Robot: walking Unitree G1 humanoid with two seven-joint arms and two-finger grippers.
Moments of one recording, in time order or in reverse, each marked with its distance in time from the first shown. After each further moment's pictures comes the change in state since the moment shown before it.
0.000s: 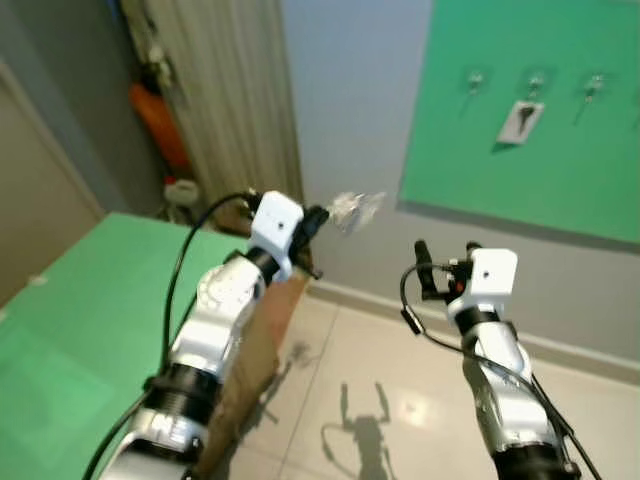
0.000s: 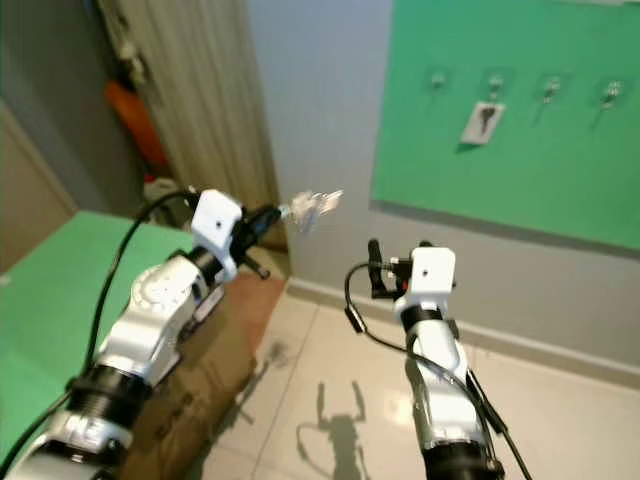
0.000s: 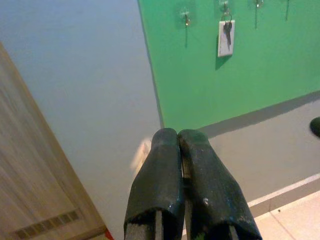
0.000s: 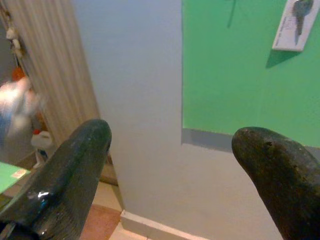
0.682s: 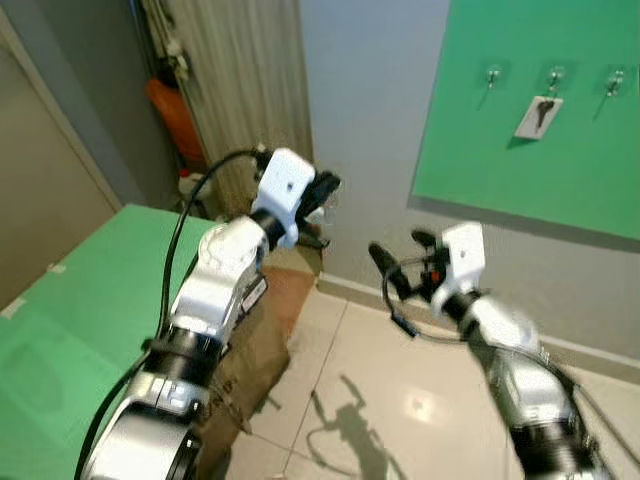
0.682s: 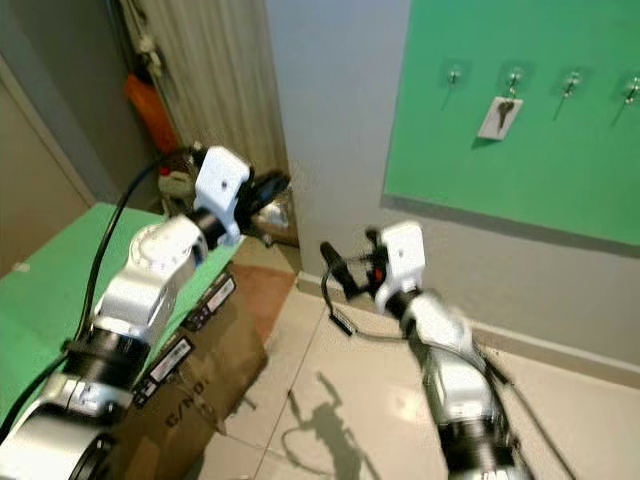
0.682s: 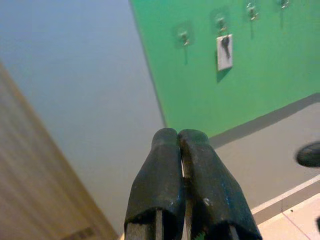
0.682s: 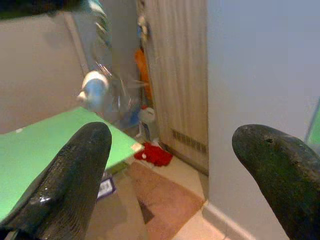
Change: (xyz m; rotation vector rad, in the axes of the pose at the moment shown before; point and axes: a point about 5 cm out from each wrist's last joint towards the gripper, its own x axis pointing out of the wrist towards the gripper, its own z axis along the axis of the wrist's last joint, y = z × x) left arm 0.022 0.017 0.048 0.097 -0.031 -0.052; right arm 0.018 0.025 0.036 0.017 0.060 0.496
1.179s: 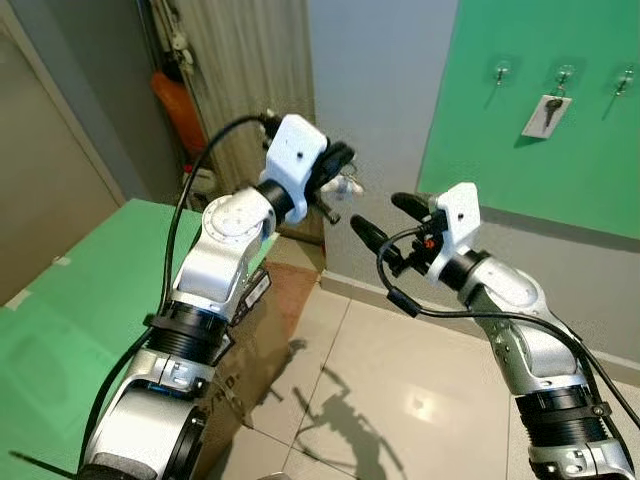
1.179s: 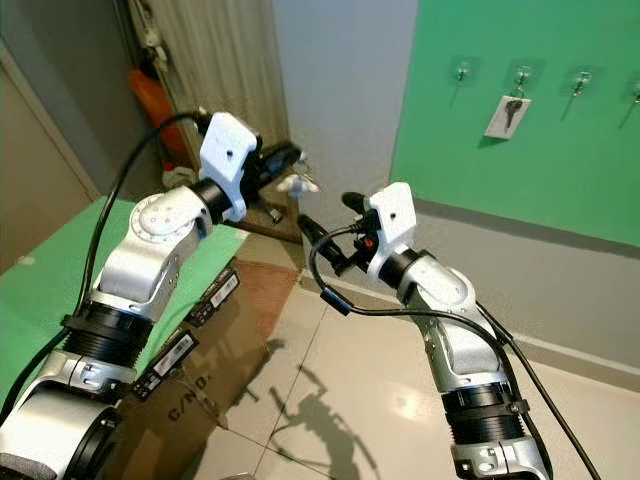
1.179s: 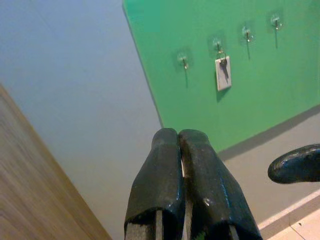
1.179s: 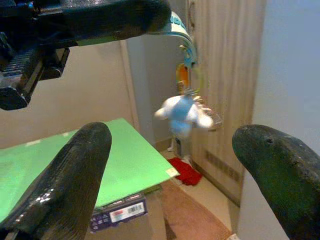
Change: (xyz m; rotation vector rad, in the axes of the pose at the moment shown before) left arm 0.011 0.004 0.029 0.036 -0.055 -0.028; right arm 0.013 0.010 0.040 -0.023 -0.047 0.171
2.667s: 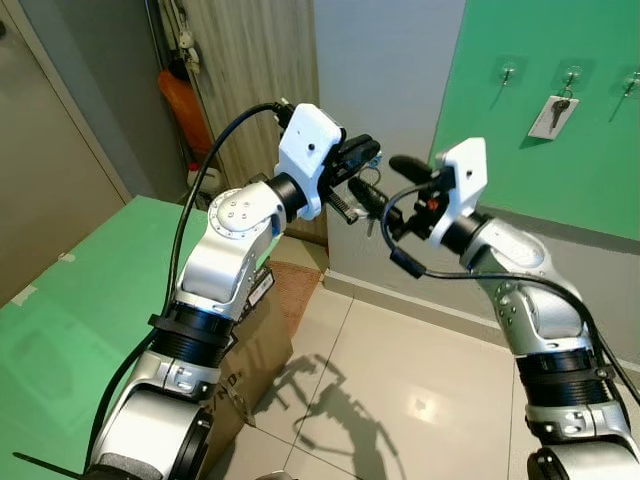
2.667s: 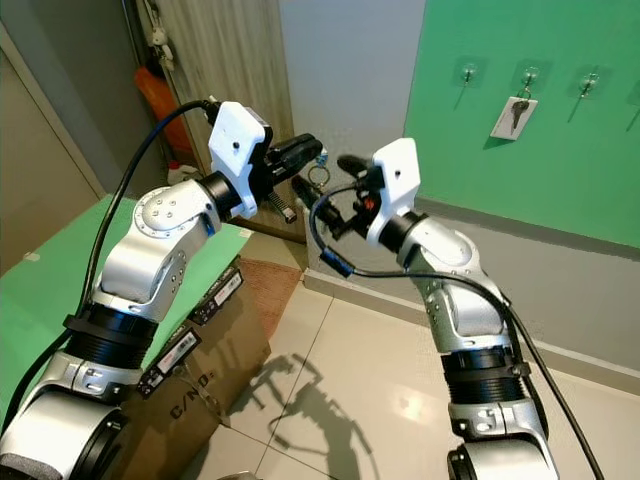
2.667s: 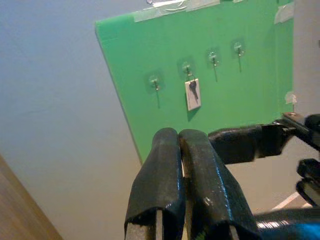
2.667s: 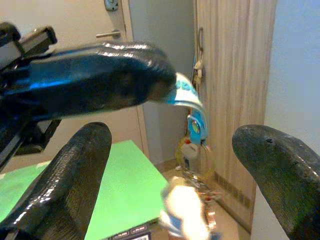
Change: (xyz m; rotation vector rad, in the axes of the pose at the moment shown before) left arm 0.003 -0.015 0.021 -0.049 -0.080 -0.118; right arm 0.017 -0.011 0.039 0.007 -0.071 0.031
